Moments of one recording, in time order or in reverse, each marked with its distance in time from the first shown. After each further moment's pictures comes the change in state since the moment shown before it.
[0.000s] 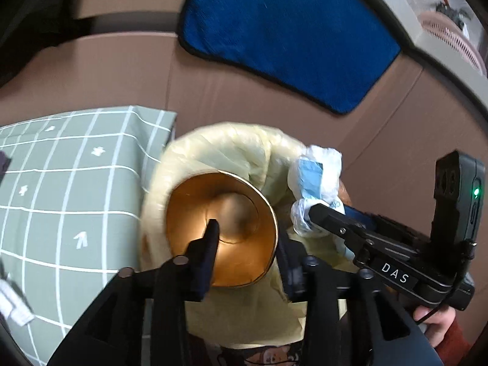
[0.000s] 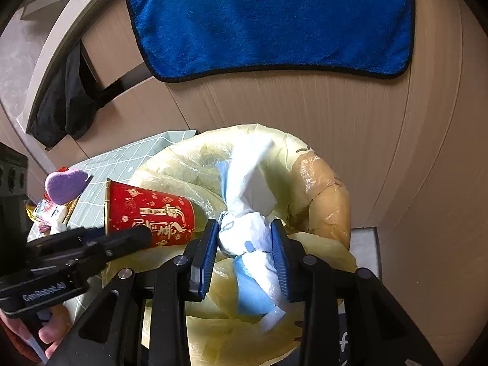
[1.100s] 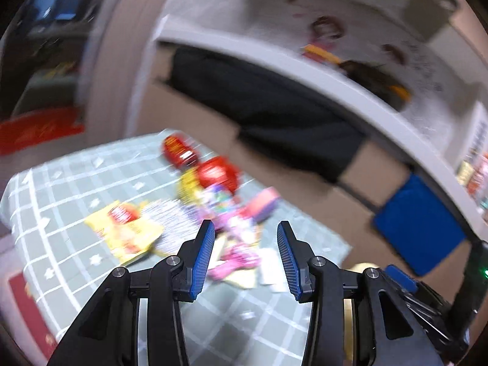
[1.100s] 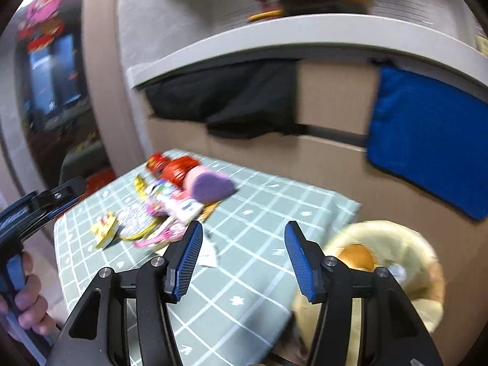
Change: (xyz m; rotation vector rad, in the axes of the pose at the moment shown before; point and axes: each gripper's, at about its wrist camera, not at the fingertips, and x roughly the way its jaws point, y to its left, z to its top) left arm -0.290 0.130 -0.125 -0.548 -0.573 0.550; right arm -0.082 0.232 -0.020 -0.458 -0.155 0.274
